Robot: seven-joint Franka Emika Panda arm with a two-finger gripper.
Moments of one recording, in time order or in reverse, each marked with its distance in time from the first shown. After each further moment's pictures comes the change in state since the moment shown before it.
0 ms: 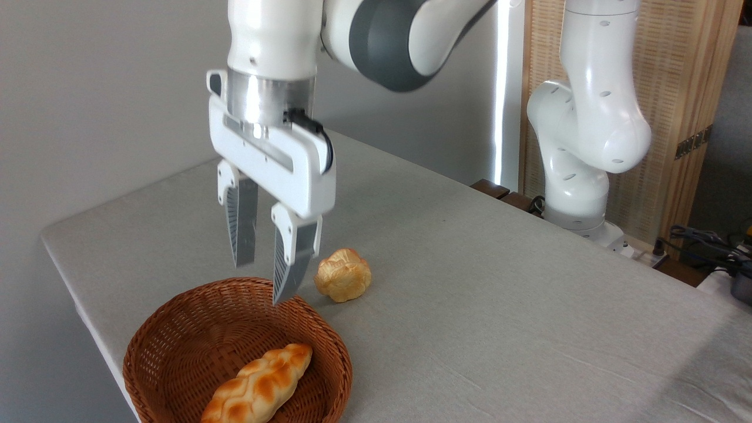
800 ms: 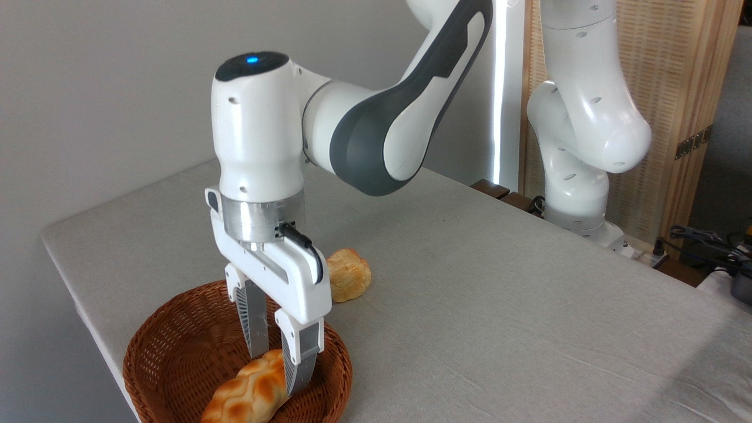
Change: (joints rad) arm 0.002 0.218 0.033 -0.001 0.000 0.119 0.035
